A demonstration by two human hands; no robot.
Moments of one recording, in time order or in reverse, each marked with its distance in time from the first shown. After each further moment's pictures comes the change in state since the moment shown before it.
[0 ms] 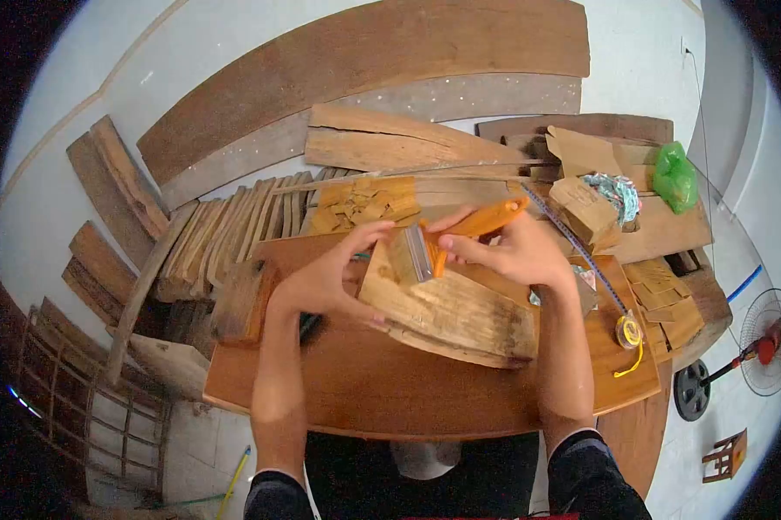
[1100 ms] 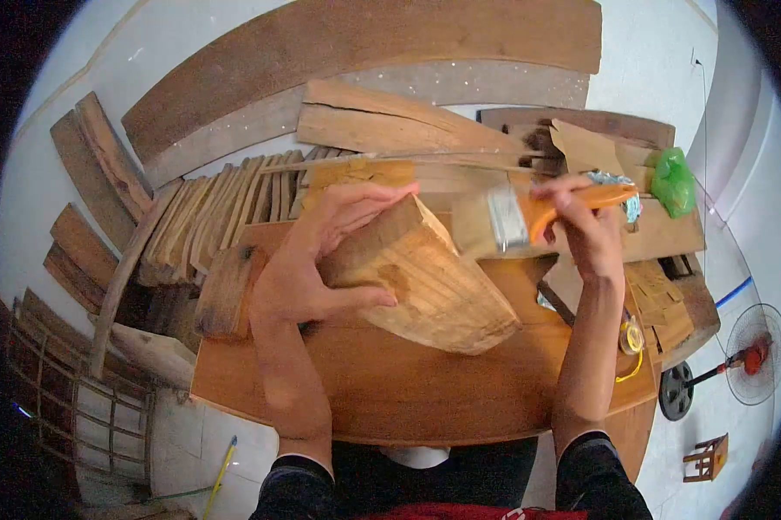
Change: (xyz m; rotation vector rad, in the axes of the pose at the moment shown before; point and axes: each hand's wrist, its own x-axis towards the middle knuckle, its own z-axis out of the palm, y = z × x) left_hand -0.006 0.026 -0.015 0.097 0.134 0.602; right_hand -0.009 0.020 -0.035 0.265 0.381 0.043
